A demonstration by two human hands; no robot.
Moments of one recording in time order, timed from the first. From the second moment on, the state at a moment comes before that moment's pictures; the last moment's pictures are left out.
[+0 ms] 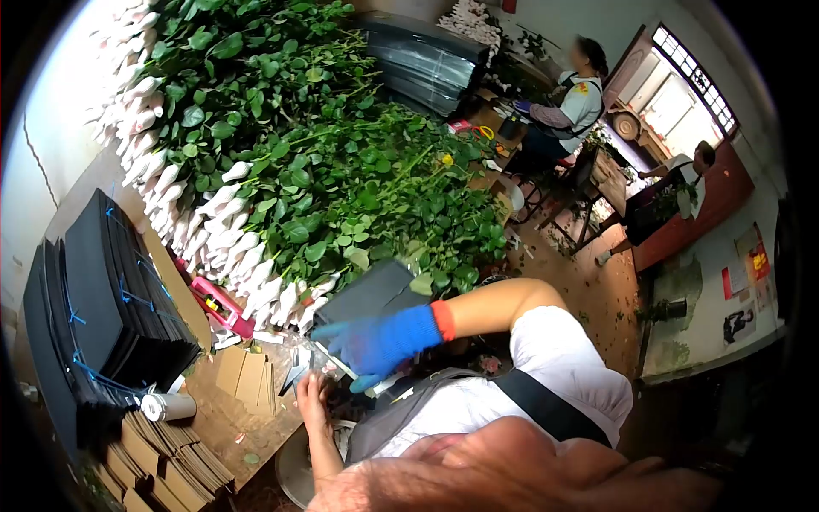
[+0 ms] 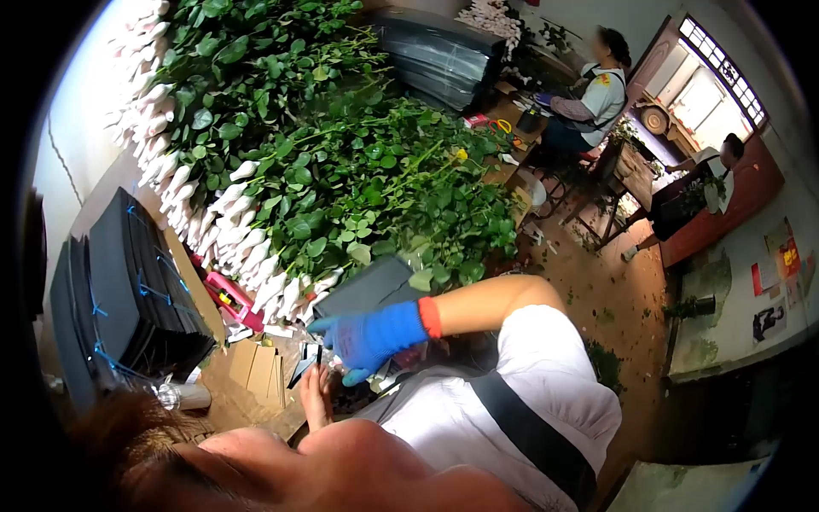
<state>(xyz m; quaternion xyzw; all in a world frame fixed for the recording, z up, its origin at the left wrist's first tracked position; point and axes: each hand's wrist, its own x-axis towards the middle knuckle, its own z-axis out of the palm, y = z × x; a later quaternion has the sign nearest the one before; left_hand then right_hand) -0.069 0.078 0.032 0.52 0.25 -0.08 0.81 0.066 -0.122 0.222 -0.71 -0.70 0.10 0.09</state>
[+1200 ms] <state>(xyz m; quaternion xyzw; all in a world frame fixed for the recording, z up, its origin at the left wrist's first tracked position) -0.100 -0.436 0.299 0.46 -0.58 0.11 0.66 -0.326 -0.705 0.268 -0.57 0.15 -0.18 0.79</state>
